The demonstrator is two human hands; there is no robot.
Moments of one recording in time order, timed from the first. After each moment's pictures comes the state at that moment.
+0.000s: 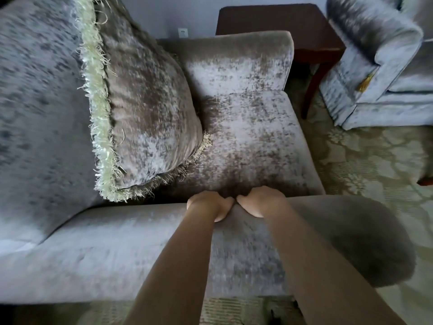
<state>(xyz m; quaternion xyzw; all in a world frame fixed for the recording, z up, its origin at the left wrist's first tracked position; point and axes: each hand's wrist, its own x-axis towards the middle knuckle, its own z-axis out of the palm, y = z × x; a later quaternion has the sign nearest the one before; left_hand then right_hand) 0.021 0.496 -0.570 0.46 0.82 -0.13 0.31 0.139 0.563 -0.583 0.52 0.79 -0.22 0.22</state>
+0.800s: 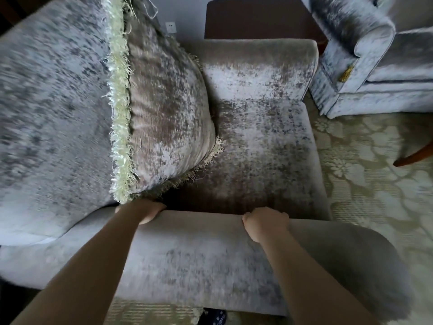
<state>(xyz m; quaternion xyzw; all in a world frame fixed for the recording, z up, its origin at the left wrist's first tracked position) -0.121 0.387 -0.577 0.39 0.85 -0.17 0.32 0.163 0.452 -0.555 0.56 0.76 -0.19 0.24</state>
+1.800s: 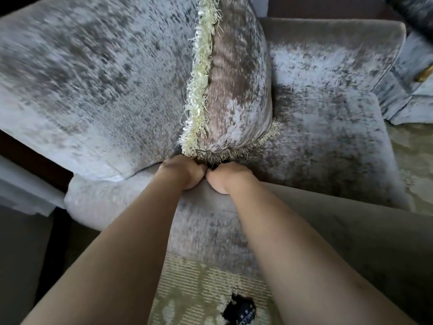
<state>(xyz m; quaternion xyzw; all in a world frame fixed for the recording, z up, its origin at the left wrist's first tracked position) -0.137 0.335 -0.566 0.45 0.86 -0.12 0.19 -0.028 0.391 -0.573 0.44 0.84 -0.26 0.17</state>
